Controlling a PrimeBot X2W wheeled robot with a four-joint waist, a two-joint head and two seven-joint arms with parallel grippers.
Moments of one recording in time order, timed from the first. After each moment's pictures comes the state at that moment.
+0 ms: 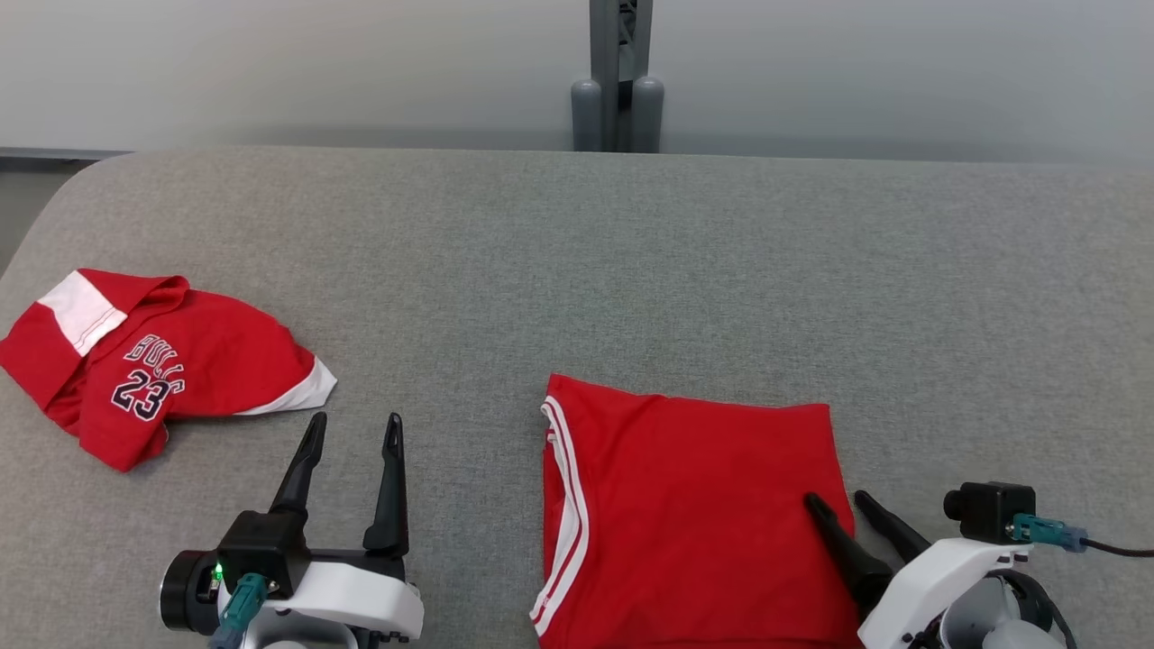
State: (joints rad) left arm -0.05 0.05 -0.15 0.19 -0.18 0.08 -0.26; right arm -0.22 -0.26 0.49 0.50 0.80 0.13 -0.09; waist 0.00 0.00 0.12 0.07
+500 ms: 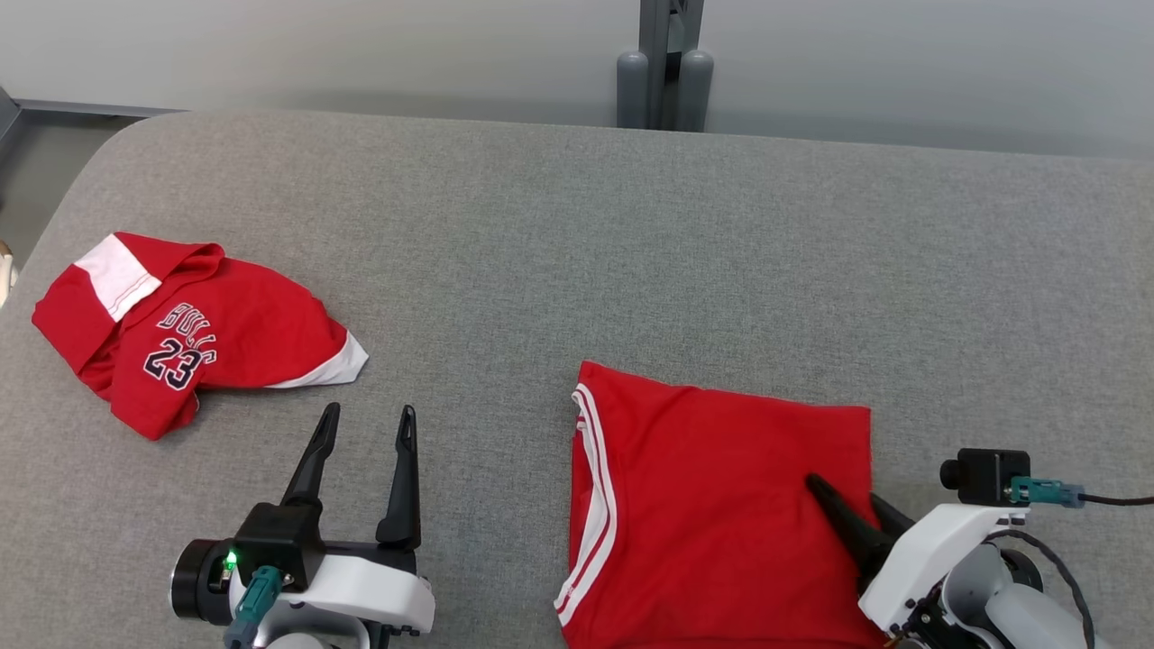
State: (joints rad) left arm -0.07 0.05 -0.18 0.19 -0.18 0.09 -0.26; right arm -0.33 -0.32 0.64 0.54 1.03 0.13 -0.03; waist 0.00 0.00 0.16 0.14
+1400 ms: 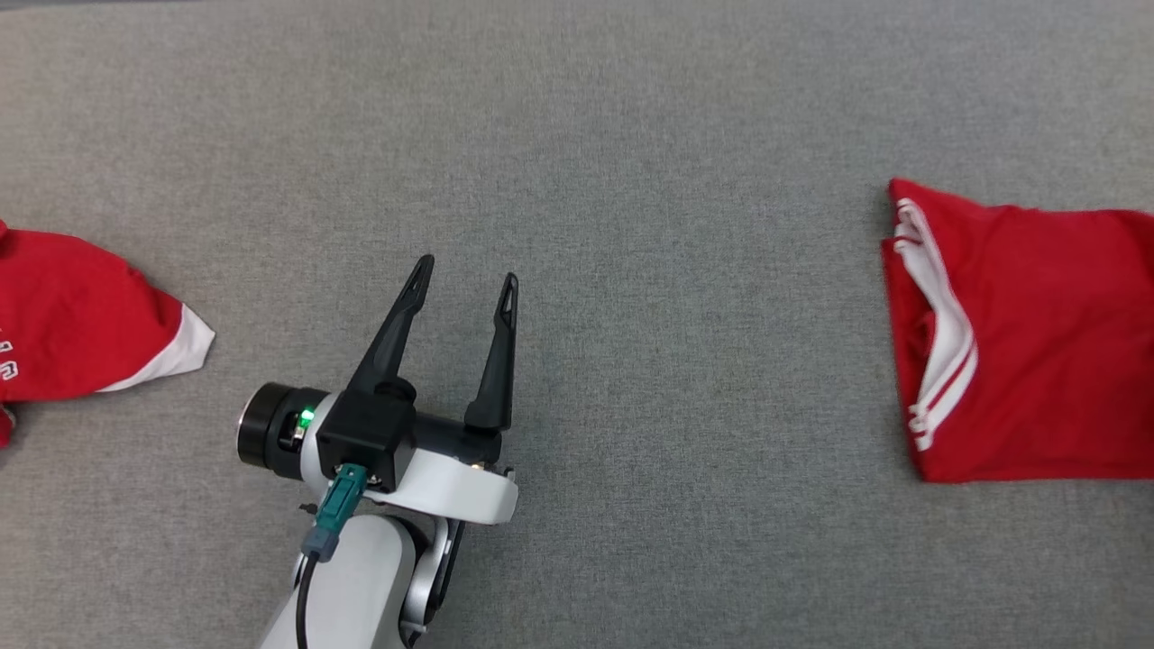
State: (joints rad) left arm -0.28 0.05 -0.35 0.13 -0.15 0.13 -0.26; right arm -0.67 -0.83 0.83 0.65 0.97 0.13 -0.08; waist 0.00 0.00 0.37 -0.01
